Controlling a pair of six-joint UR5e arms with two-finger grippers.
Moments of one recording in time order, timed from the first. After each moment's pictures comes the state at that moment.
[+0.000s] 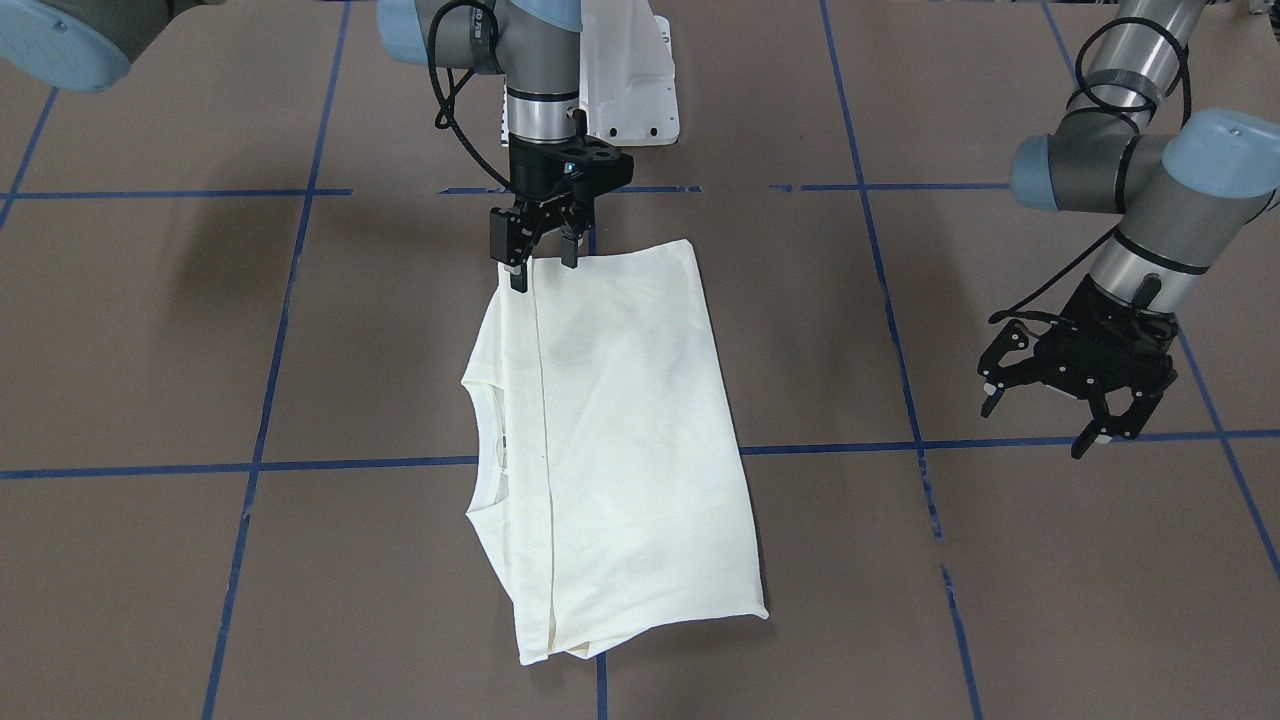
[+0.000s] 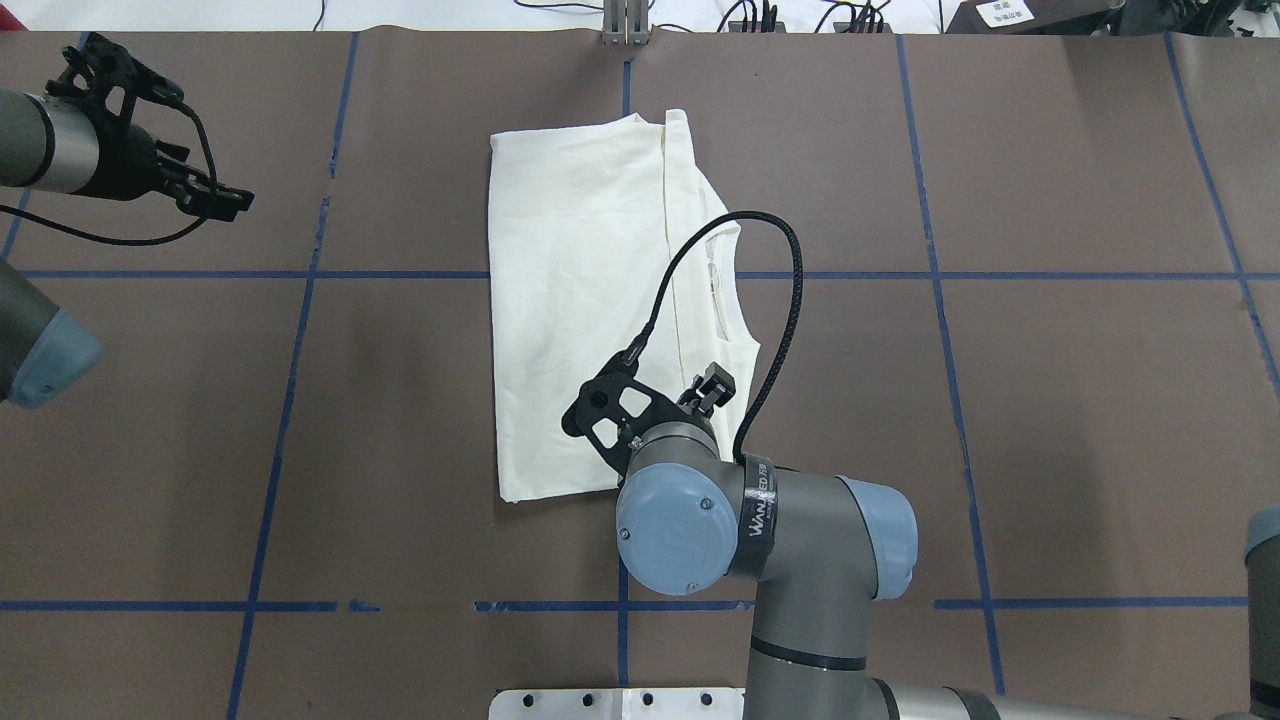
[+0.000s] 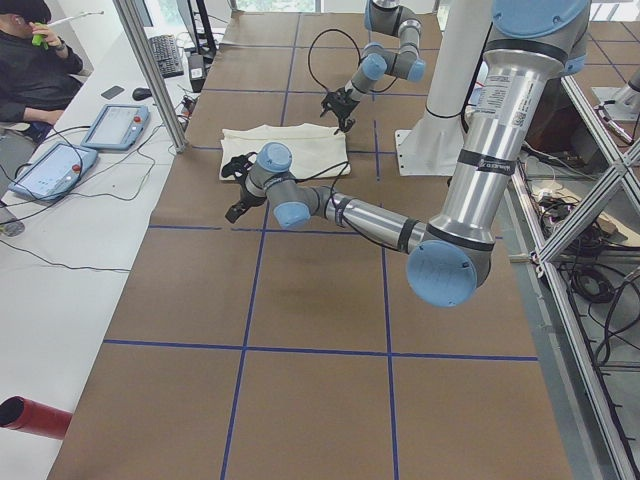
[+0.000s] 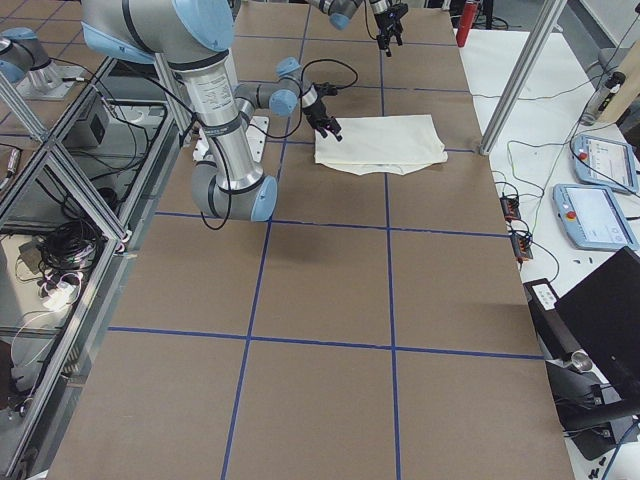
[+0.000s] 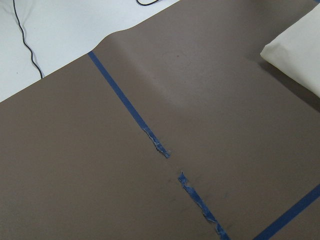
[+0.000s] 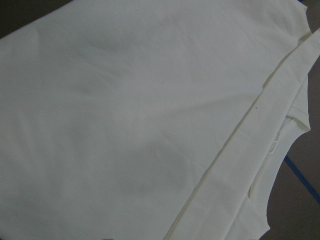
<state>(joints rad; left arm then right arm) -1.01 -1.83 -1.57 -2.33 -1.96 -0.37 0.23 -0.94 1.77 -1.63 1.20 0.54</state>
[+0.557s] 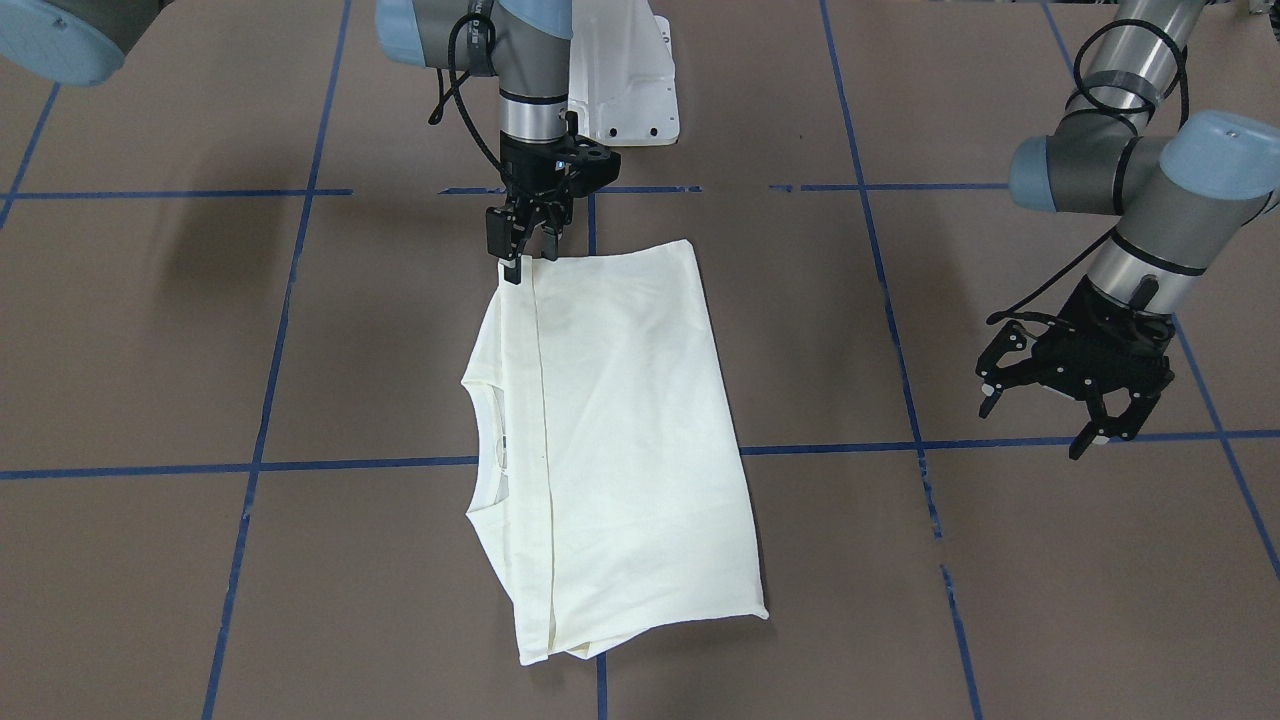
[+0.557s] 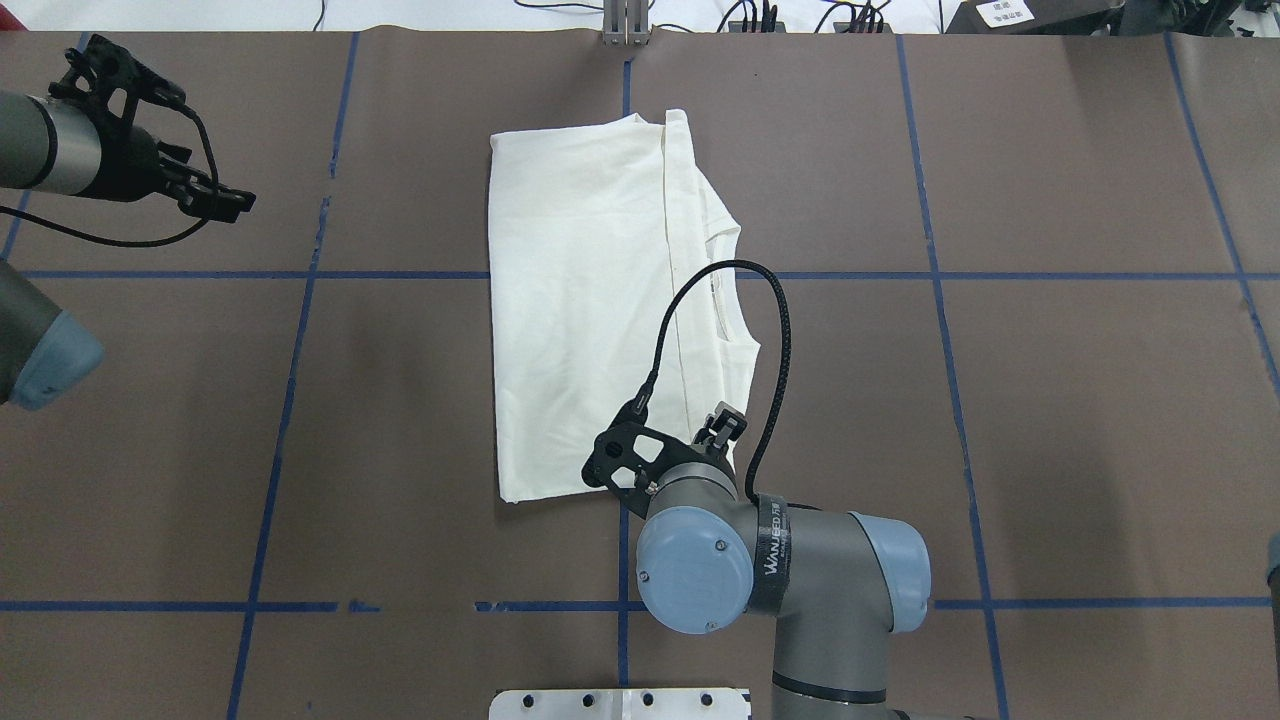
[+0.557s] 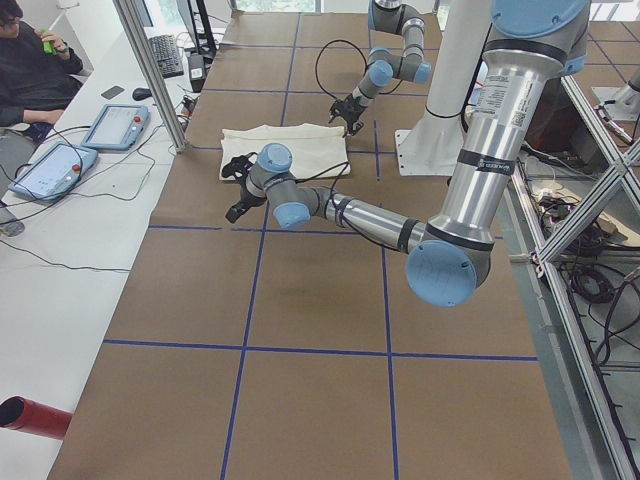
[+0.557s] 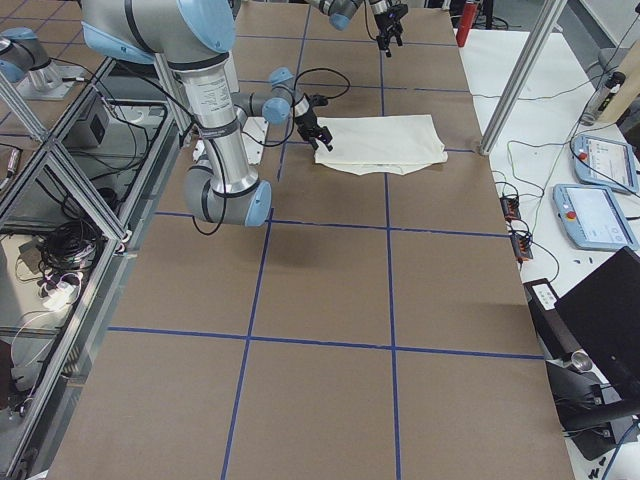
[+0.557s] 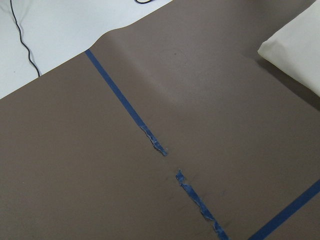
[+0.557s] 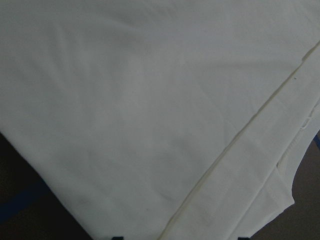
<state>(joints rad) -1.01 -1.83 -1.56 -2.34 -1.96 -0.37 0.19 -0.99 1.78 -1.63 1.20 0.46</state>
